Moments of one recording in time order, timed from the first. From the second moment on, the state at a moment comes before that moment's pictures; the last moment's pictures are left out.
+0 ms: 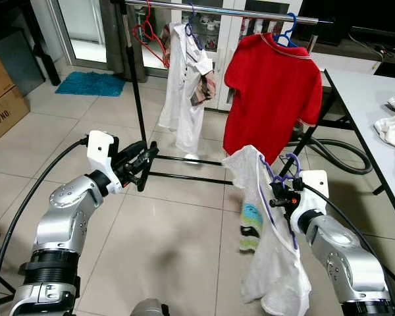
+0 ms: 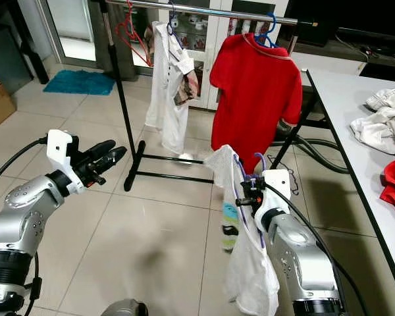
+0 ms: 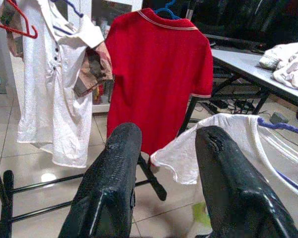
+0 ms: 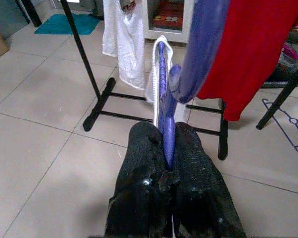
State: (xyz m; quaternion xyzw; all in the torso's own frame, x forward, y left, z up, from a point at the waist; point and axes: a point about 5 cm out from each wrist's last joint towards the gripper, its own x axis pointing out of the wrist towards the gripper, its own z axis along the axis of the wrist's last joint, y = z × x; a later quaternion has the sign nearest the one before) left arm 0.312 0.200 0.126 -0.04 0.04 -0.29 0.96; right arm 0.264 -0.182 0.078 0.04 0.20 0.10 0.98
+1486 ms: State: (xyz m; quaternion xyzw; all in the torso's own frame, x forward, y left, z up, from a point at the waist) left arm 0.302 0.175 0.118 0.05 0.06 -0.19 0.98; right arm 0.285 -0.158 0.085 0.05 0.11 -0.01 0.99
